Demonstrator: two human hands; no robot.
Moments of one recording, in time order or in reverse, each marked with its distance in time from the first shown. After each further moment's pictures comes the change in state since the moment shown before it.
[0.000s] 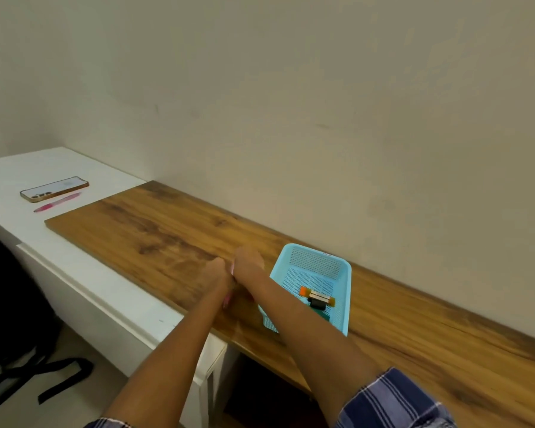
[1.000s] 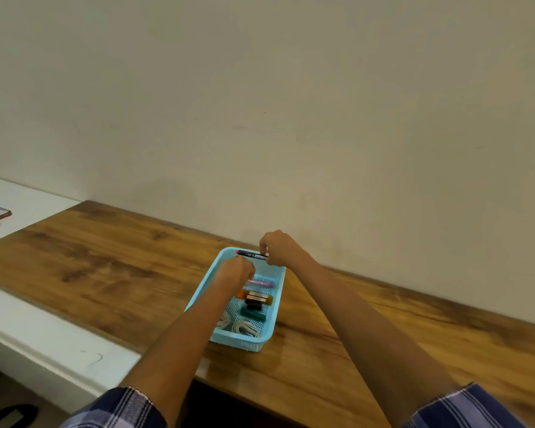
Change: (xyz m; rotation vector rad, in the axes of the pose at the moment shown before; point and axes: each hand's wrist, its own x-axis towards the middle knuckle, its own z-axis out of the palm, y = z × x) left_hand -0.050 0.120 0.069 0.774 -0.205 0.876; right_hand -0.015 0.193 -0.087 -0.133 0.051 -0.079
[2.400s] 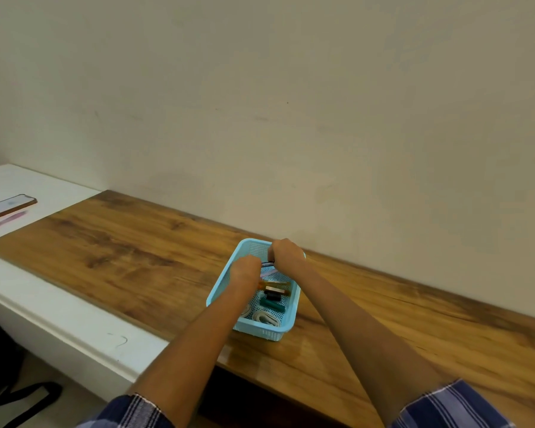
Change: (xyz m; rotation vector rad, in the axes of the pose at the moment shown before) left_hand -0.024 0.007 0.004 0.034 0.017 -0.195; right_hand 0.004 -0.021 0.043 0.033 0.033 0.097
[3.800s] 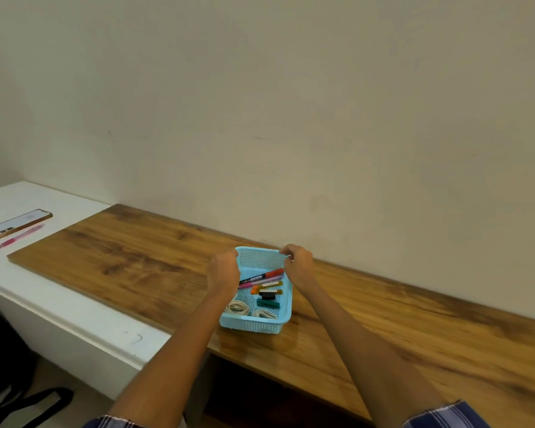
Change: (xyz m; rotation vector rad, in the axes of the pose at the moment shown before) left_hand -0.049 -0.037 -0.009 -0.521 0.476 -0.223; right_hand -0.046 0.014 0.002 0.590 0.354 0.128
